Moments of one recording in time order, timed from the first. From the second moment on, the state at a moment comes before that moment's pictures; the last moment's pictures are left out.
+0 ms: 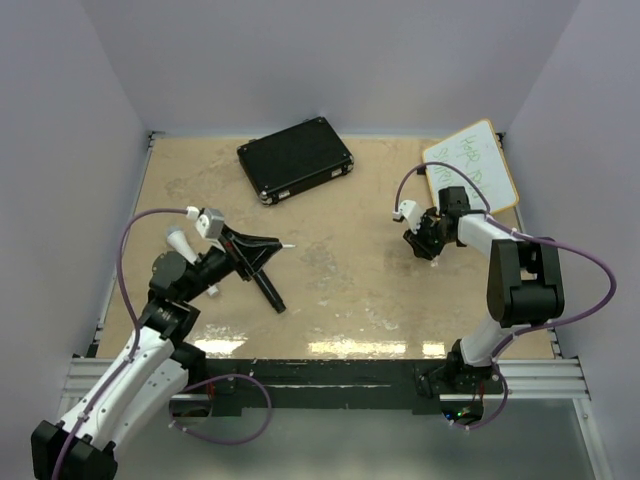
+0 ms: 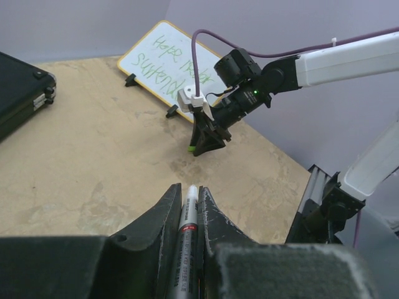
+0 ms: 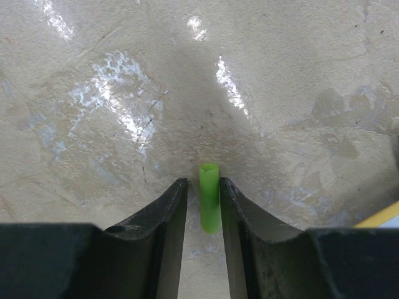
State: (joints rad) left arm -0.39 0.60 0.42 0.31 0.51 -0.47; right arm 0.04 1.68 0.94 -0.44 -0.38 -0.91
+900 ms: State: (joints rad) left arm -0.87 1.25 0.58 0.90 0.20 -0.67; right arm 0.11 1.57 1.14 -1.17 -1.06 -1.49
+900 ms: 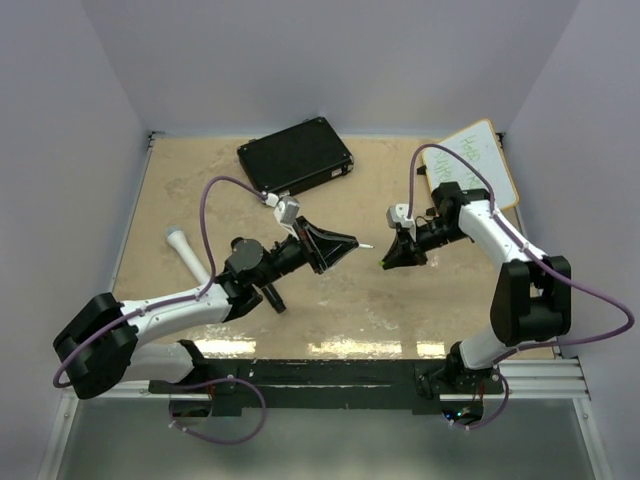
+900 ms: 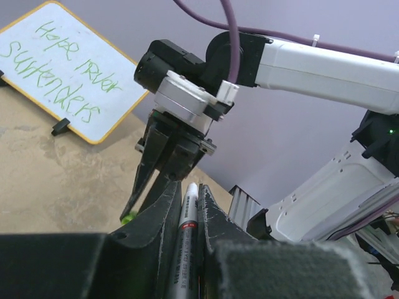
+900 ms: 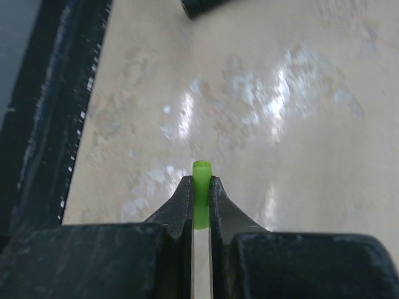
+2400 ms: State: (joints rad) left arm -0.93 1.25 0.68 0.57 0.16 -0.41; right arm 0.19 1.46 1.16 -1.25 -1.22 -1.49
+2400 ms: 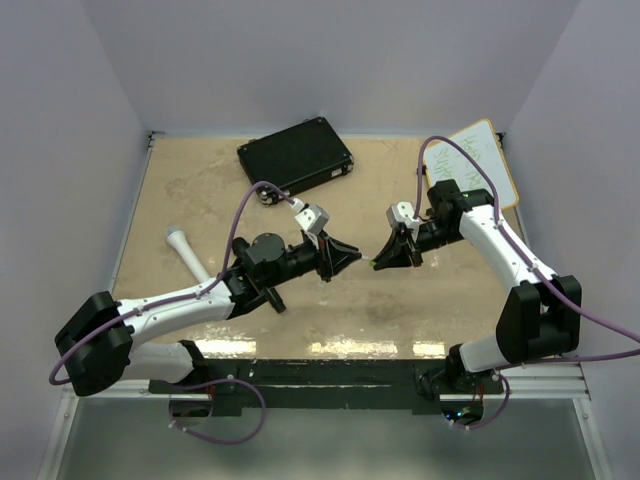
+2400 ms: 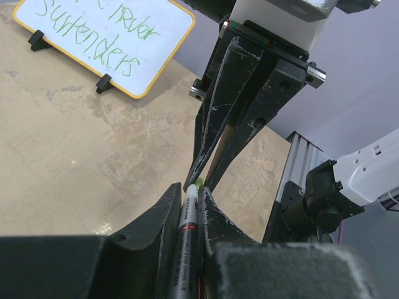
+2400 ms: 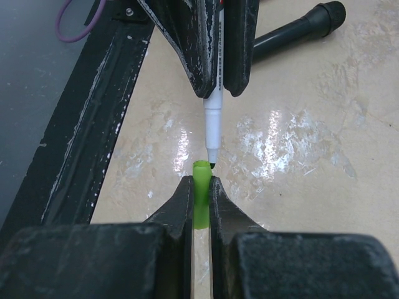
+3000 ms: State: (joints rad) left arm -0.93 1.24 0.68 0.55 0.16 -0.39; right arm 0.19 1.46 1.15 -1.18 -1.22 -1.40
